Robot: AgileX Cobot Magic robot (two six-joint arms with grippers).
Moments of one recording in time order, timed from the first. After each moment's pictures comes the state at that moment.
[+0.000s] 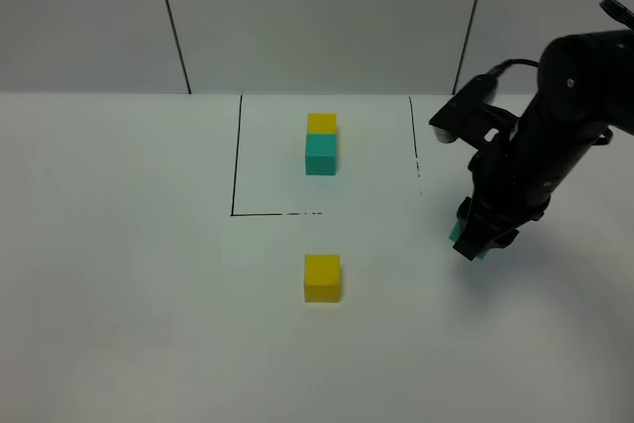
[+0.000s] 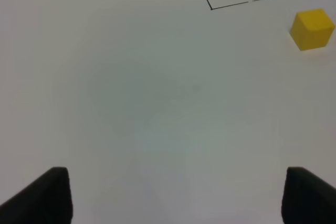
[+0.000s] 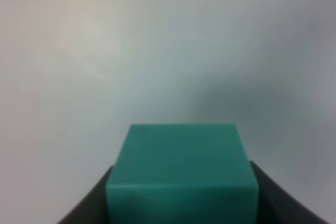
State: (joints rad) left arm 0.05 -0.01 -0.51 -0.25 1.08 0.26; right arm 0.33 1.85 -1.41 0.10 1.03 -0.63
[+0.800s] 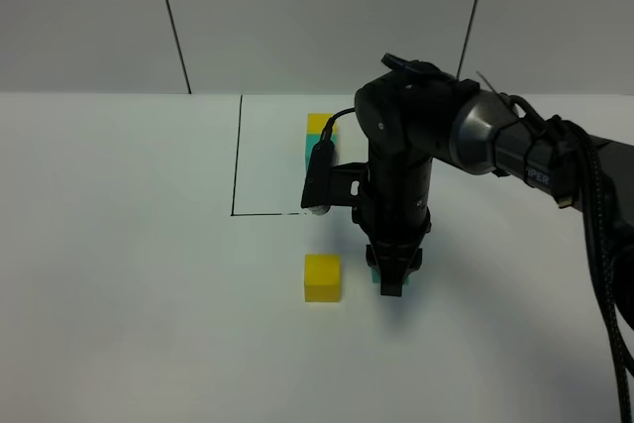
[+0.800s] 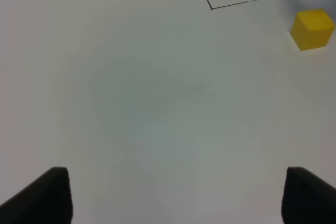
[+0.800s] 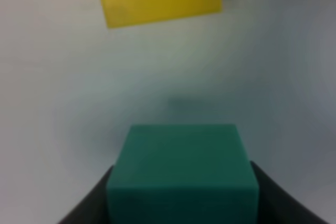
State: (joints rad) left arm 0.05 -0.01 -0.51 -0.25 1.08 0.26; right arm 0.58 2.21 -1.74 -0.07 1.18 -0.80
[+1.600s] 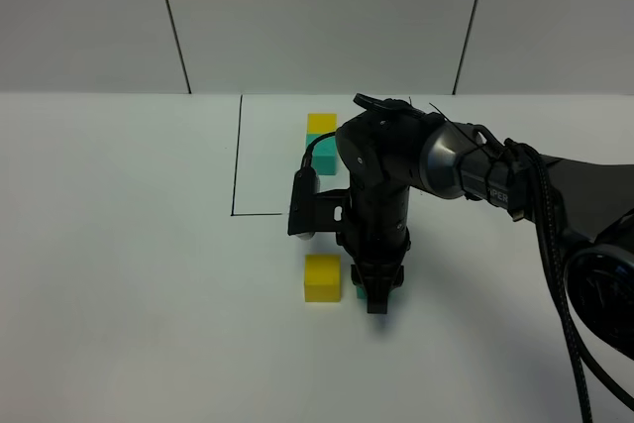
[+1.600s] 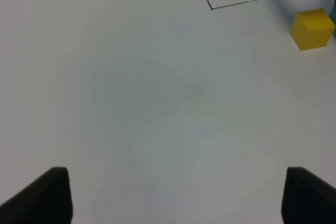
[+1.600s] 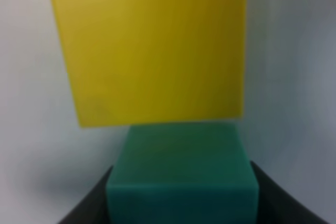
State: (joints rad) left arm 0.05 -0.01 -0.51 -0.25 1.08 0.26; right arm 0.60 2.30 -1.74 -0.07 1.07 -0.83
